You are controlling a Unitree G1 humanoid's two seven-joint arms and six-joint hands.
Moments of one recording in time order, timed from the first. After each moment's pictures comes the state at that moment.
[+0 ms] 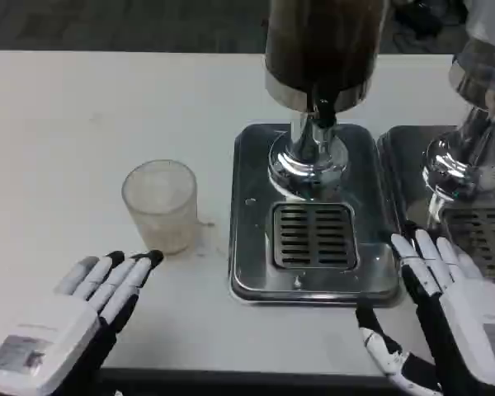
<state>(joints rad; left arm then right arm) 0.48 0.58 0.06 -0.12 0.83 -0.50 0.16 0.52 -0.28 0.22 -0.36 -0.93 -0.06 -0.25</state>
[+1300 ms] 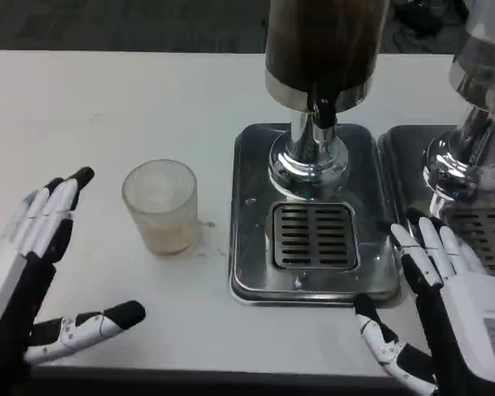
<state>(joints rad) 0.24 0.56 0.10 0.27 0.57 -0.77 0.36 0.52 -0.23 0.23 -0.38 -0.96 -0.05 -0.29</state>
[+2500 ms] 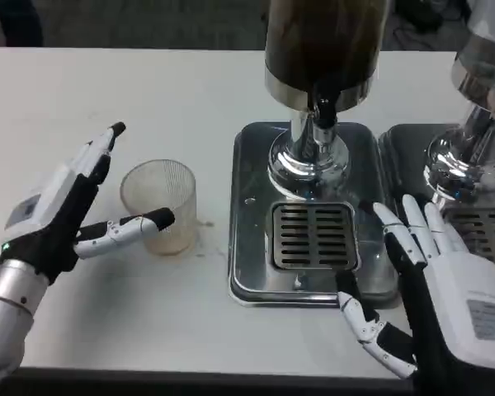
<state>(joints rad) -0.47 0.54 -0.18 1.14 0.53 -0.79 0.32 0.47 -0.18 0.28 -0.38 -0.98 -0.03 -0.32</state>
